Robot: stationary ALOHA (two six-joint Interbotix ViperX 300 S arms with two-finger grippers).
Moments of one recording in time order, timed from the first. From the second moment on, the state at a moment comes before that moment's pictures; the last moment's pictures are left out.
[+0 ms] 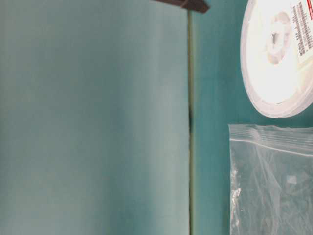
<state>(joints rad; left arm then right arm) 0.18 -0.43 1.28 0.02 -0.07 -0.89 -0.13 -0.33 1.03 0.18 0.03 0.87</state>
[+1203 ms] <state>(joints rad) 0.18 -1.05 1.22 0.02 0.37 -0.13 -0.07 -0.52 0.99 0.15 0.01 0.13</state>
